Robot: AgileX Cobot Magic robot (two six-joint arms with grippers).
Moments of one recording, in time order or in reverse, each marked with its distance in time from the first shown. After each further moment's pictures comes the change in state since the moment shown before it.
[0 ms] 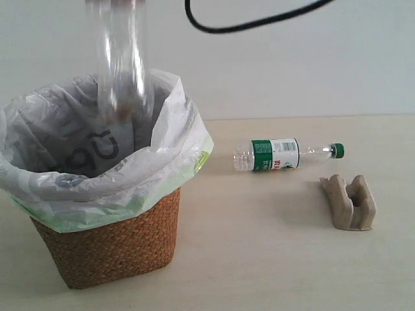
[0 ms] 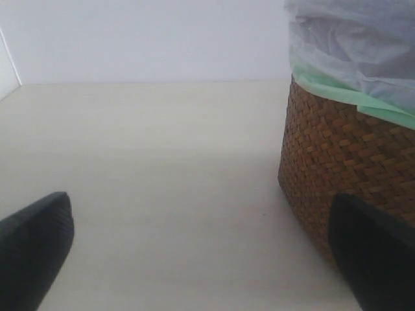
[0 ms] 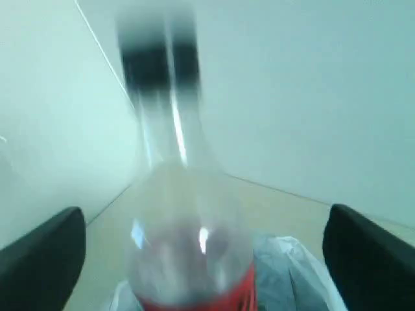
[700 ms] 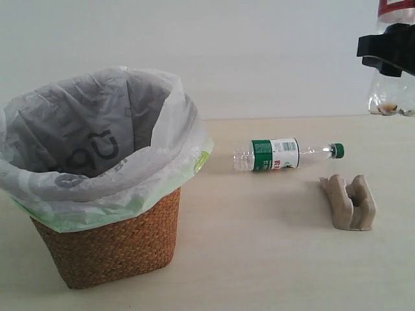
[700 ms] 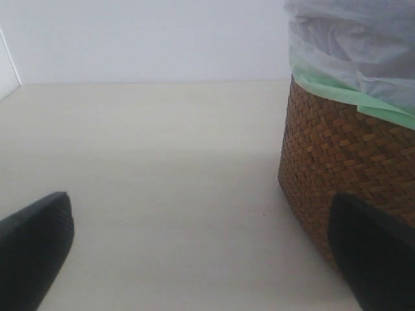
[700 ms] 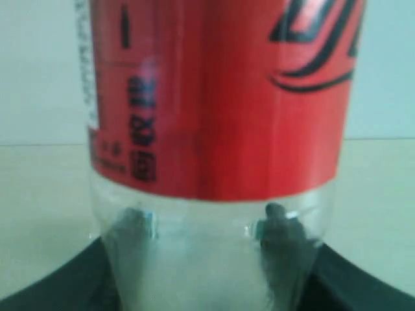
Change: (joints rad) left arm 0.000 0.000 0.000 0.000 0.000 0.000; right arm -0.573 -0.357 0.723 -0.026 -0.175 -0.241
